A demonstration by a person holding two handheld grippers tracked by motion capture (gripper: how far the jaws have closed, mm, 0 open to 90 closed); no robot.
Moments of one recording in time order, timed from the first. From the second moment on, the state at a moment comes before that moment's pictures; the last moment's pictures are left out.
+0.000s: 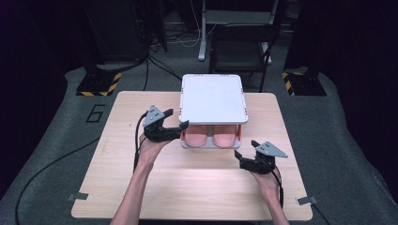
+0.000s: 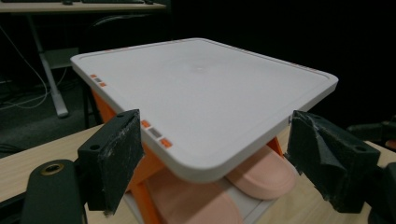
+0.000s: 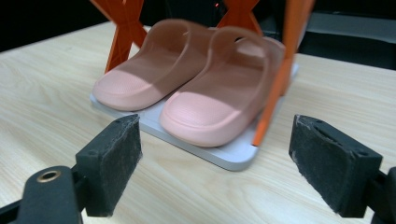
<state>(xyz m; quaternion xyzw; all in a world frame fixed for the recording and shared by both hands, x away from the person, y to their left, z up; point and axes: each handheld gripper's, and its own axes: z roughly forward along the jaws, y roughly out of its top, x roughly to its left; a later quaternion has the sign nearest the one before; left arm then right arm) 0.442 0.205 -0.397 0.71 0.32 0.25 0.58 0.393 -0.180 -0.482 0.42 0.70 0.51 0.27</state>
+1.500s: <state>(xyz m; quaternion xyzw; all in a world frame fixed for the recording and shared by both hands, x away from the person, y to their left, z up) 0.365 0.338 -0.485 0.69 0.42 0.29 0.52 0.358 -0.226 -0.492 0.46 0.65 0.52 0.30</state>
